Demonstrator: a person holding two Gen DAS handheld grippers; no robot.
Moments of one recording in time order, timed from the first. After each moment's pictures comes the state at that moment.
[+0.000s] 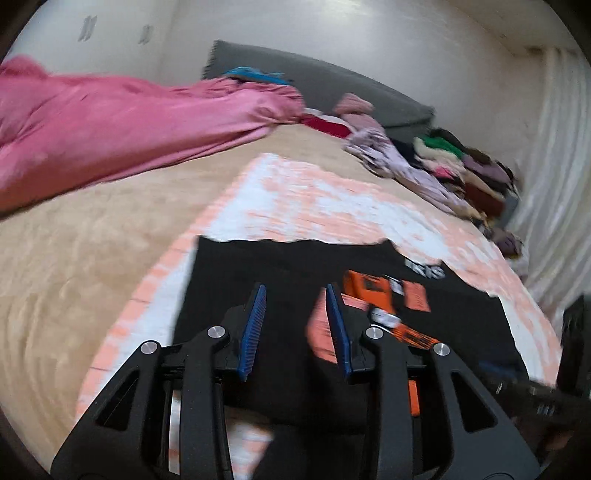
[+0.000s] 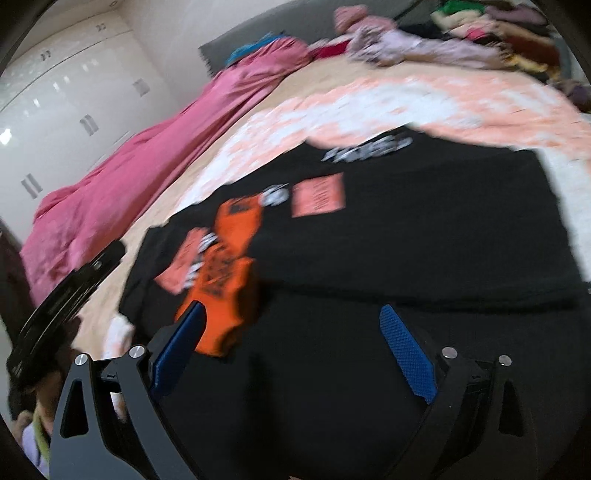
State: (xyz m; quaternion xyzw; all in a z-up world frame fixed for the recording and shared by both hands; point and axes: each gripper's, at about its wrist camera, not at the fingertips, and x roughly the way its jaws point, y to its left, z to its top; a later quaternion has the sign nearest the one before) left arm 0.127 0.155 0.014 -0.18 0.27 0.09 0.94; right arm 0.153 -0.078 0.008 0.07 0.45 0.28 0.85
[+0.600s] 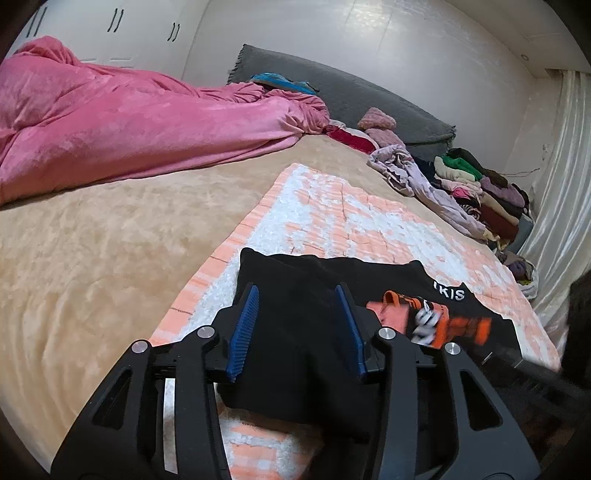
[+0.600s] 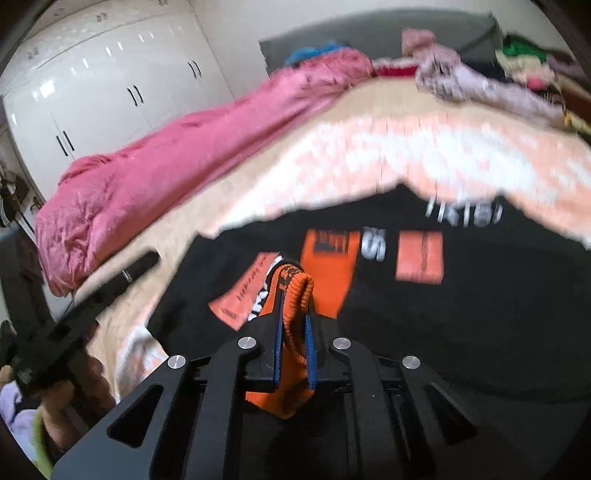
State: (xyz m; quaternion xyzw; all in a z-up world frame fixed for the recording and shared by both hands) left arm 0.118 0.183 0.016 -0.20 0.26 0.11 0.94; right arm 0.162 -0.010 0.045 0.01 0.38 0.35 0.86
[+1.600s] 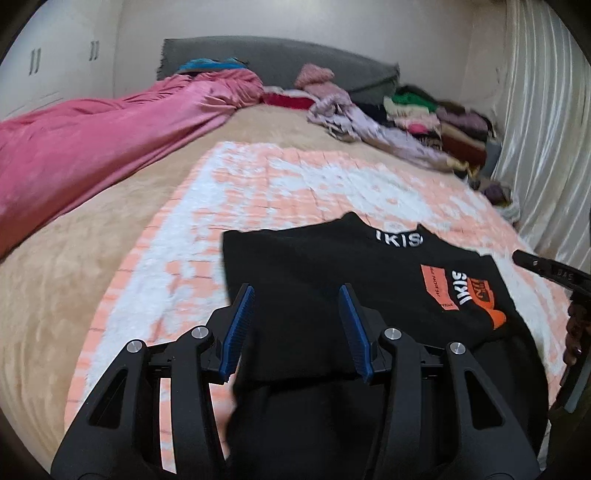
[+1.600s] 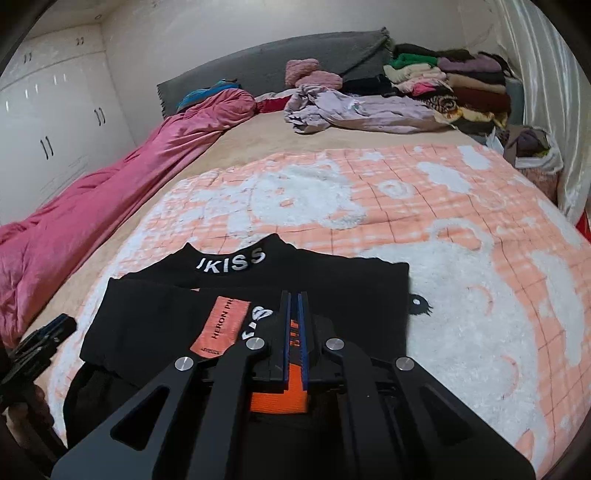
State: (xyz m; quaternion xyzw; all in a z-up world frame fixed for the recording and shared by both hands) left arm 0.172 0.096 0.021 -0.08 0.33 0.02 0.94; right arm 0.210 -0.191 0.062 0.04 0.36 0.16 0.92
